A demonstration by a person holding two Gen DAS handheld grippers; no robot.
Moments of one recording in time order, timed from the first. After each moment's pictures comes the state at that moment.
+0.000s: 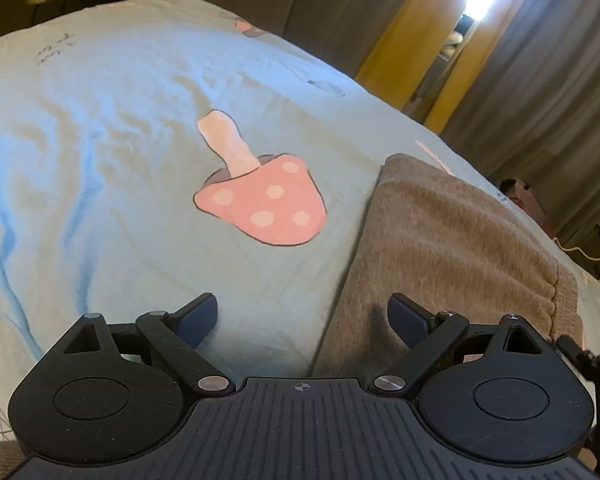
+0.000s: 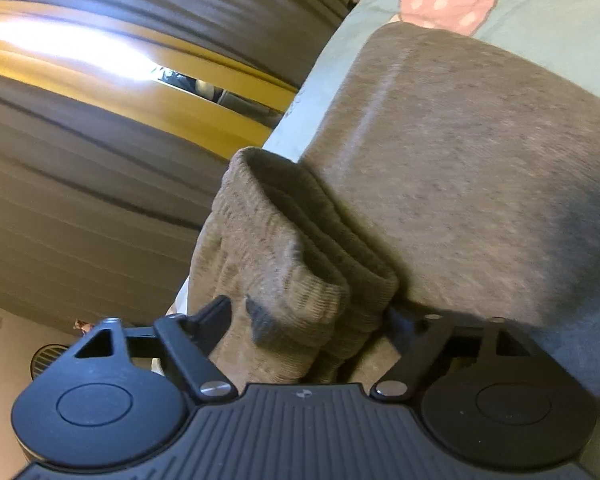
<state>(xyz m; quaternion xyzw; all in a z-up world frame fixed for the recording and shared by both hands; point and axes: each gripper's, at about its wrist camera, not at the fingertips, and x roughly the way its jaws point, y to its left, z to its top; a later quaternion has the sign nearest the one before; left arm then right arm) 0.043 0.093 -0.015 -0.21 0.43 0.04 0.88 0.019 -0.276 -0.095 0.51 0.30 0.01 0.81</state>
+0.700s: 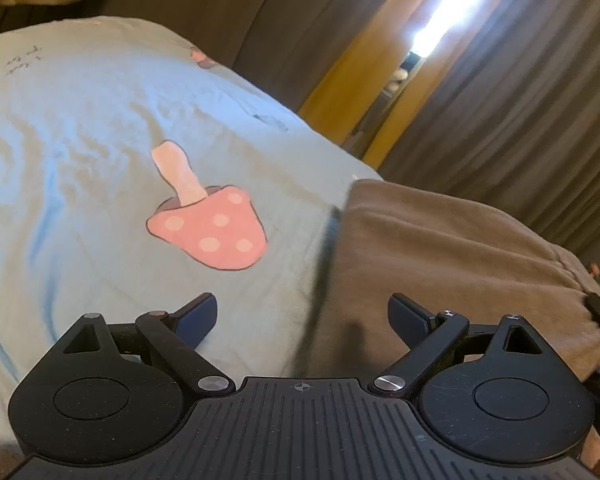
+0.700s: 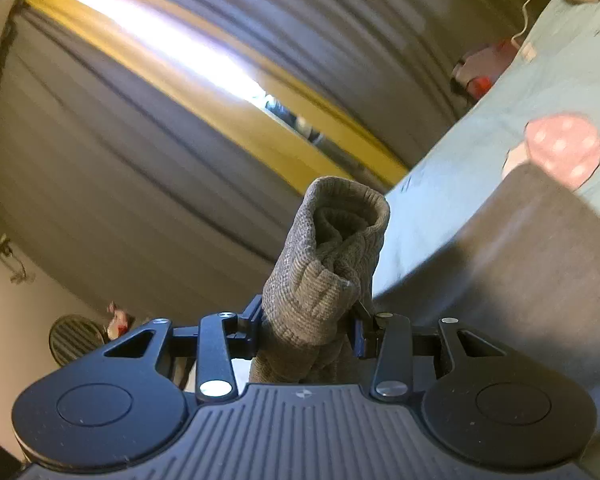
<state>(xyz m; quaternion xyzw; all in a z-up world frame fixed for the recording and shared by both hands) 0.026 0.099 -0.001 -0.26 0.36 -0.04 0.90 -0.017 -0.273 0.017 0.43 0.20 0.07 0.88</state>
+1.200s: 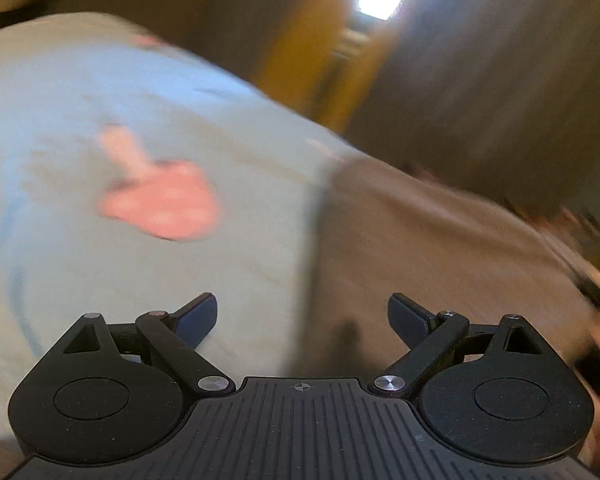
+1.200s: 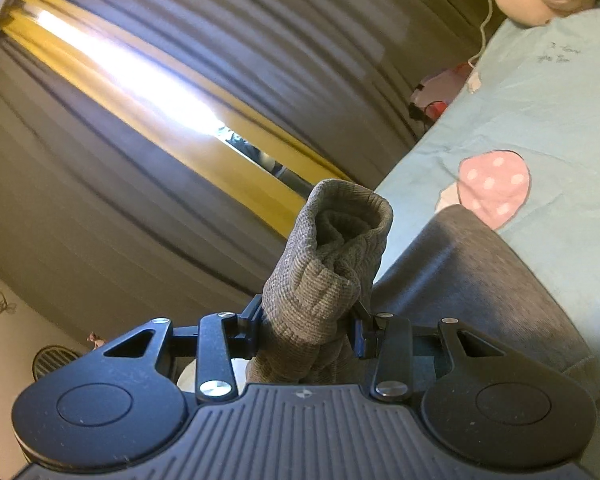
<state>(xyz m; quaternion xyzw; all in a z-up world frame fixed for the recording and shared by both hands) 0.016 0.072 0.006 -0.20 0.39 -0.15 0.89 -0.043 -0.323 0.016 0.44 0.19 0.02 0.88</state>
